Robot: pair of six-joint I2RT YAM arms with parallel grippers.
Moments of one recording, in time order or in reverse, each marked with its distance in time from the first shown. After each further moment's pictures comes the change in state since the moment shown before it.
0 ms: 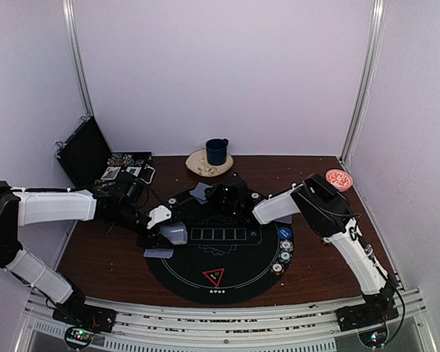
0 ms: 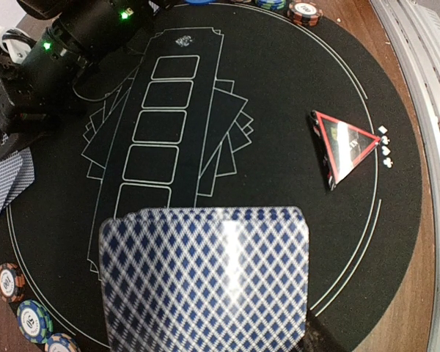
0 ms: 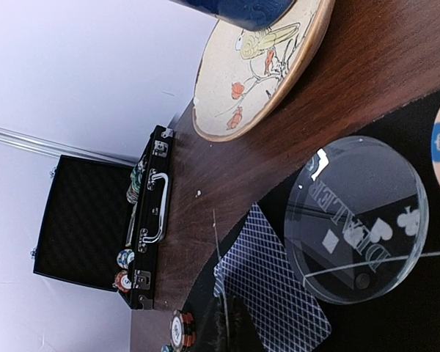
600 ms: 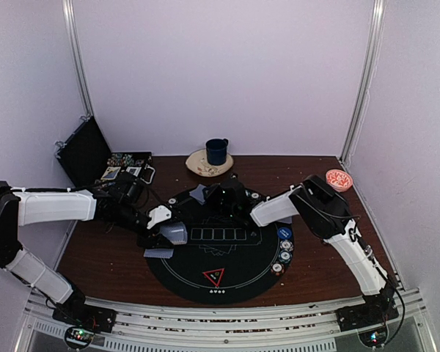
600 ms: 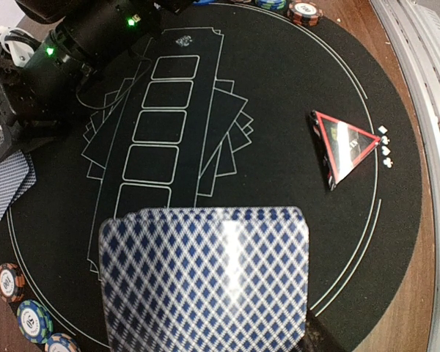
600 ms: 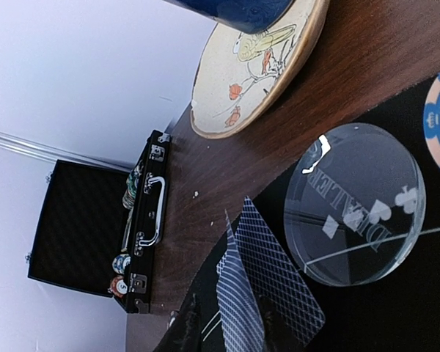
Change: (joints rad) left arm 0.000 0.000 0.000 0.000 0.000 0.000; right arm 0.024 0.000 -0.004 0.001 0.070 0.006
